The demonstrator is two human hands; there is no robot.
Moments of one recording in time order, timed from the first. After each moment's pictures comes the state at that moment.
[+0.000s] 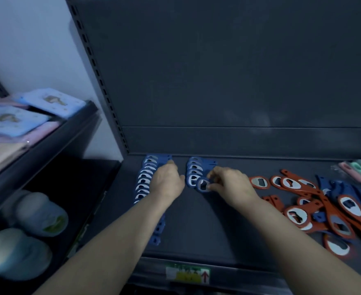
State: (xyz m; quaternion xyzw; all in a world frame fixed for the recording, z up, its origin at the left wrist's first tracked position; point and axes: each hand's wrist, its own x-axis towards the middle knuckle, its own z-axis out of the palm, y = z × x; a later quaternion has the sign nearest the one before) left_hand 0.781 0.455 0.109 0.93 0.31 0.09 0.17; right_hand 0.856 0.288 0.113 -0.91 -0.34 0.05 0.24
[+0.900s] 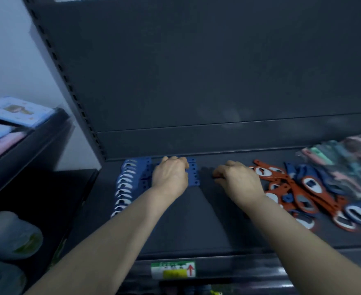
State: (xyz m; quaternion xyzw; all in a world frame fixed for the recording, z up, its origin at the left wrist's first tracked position) left_hand 0.796 0.413 0.127 0.98 0.15 0.09 0.10; right_hand 0.858 0.238 0.113 -0.94 -0.30 -0.07 0.10
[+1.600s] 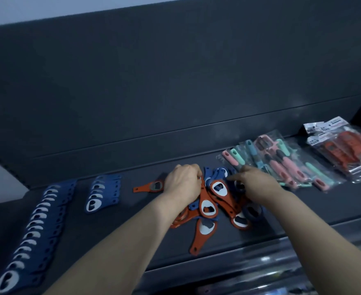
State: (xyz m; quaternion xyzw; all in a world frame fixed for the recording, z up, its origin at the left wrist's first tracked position) left_hand 0.897 0.183 0.132 0.99 0.05 0.04 0.13; right_hand 0.944 -0.014 0.126 -0.97 -0.23 0.08 0.04
